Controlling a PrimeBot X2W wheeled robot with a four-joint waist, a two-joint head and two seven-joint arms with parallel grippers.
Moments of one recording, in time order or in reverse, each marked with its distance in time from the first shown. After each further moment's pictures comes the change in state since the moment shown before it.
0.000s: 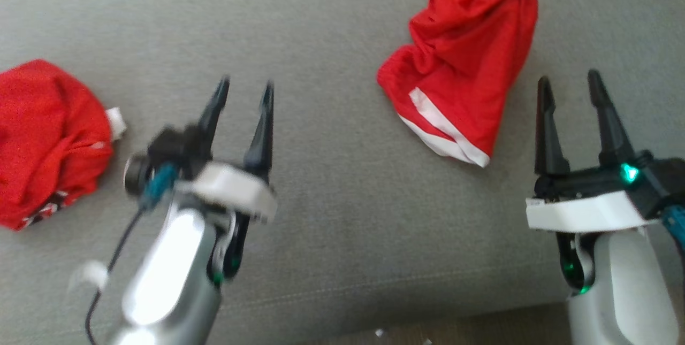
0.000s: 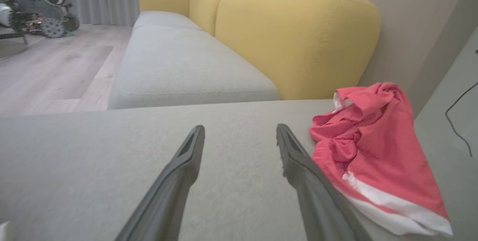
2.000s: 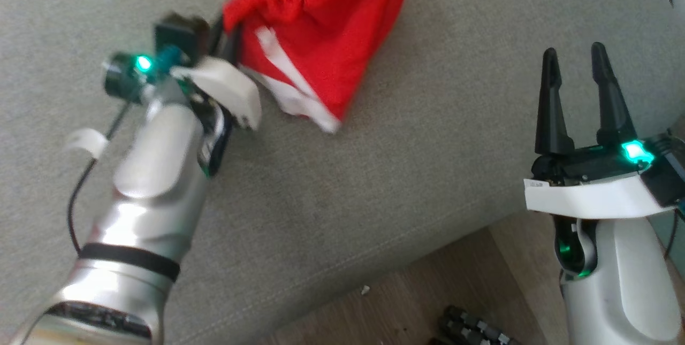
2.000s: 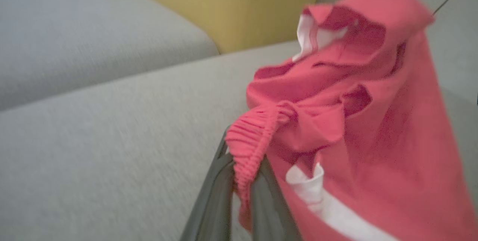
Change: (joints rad) left arm -0.441 -0.049 0.004 0.518 0.118 -0.096 0.009; right arm -0.045 0.001 0.040 -0.049 0.132 0.000 0.000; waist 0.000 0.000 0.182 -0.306
